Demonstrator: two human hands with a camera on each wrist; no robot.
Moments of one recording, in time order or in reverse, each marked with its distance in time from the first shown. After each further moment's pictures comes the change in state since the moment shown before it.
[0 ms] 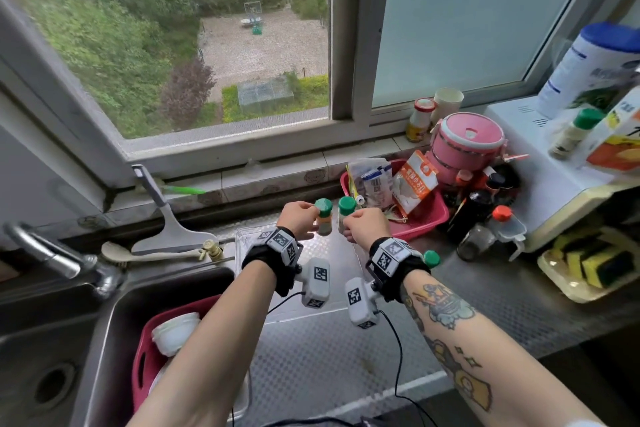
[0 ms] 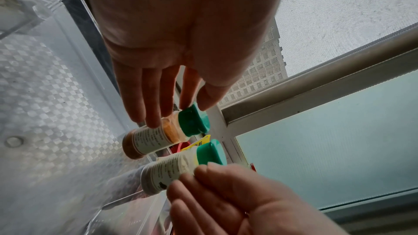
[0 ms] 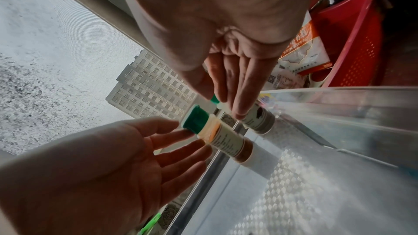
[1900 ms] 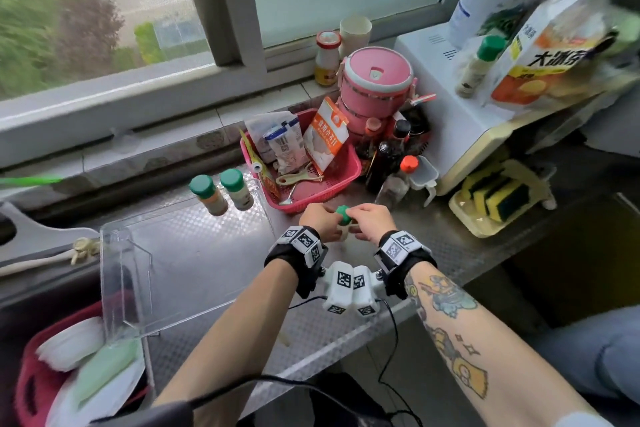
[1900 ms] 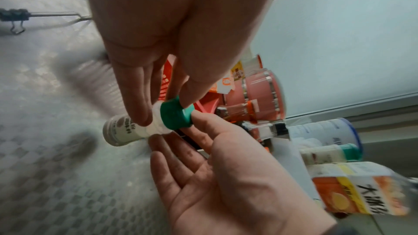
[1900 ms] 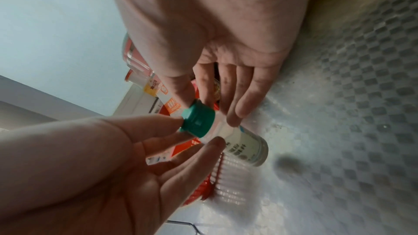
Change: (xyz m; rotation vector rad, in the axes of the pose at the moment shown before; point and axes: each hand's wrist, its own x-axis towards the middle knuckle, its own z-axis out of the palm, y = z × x) left_hand 0.008 -0.037 0.236 0.156 -0.320 -0.140; right_hand 0.009 0.129 -0.155 0.185 0.068 0.321
